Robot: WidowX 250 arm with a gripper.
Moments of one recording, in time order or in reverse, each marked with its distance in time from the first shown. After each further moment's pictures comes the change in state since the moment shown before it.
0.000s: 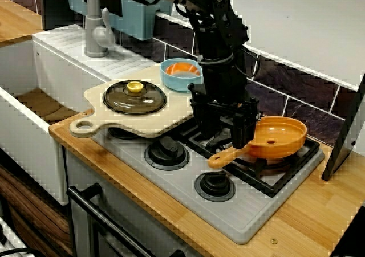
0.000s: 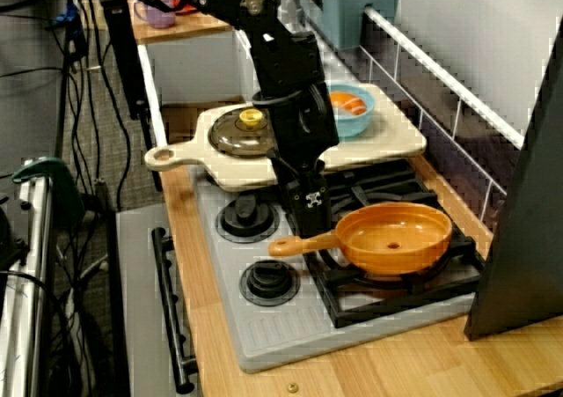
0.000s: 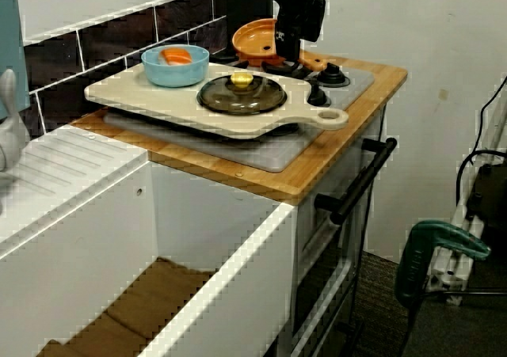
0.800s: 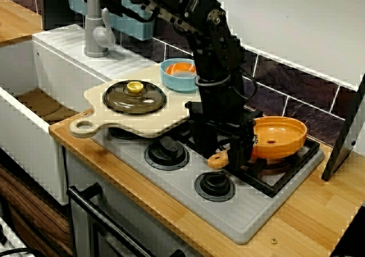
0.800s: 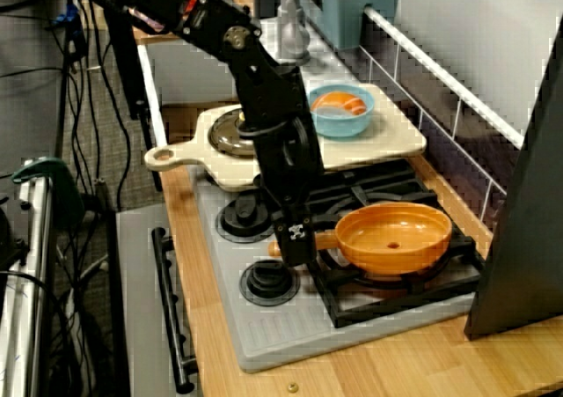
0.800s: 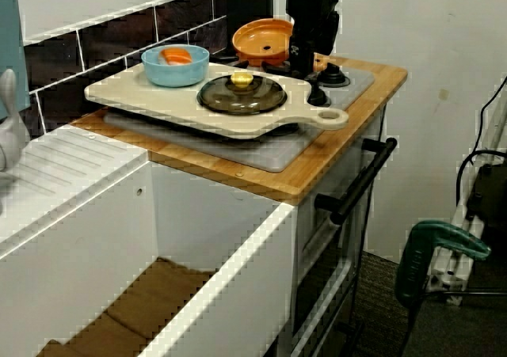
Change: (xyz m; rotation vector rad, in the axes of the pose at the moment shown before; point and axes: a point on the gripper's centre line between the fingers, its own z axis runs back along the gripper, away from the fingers) arm -0.018 -0.007 -0.016 0.005 0.008 -0.014
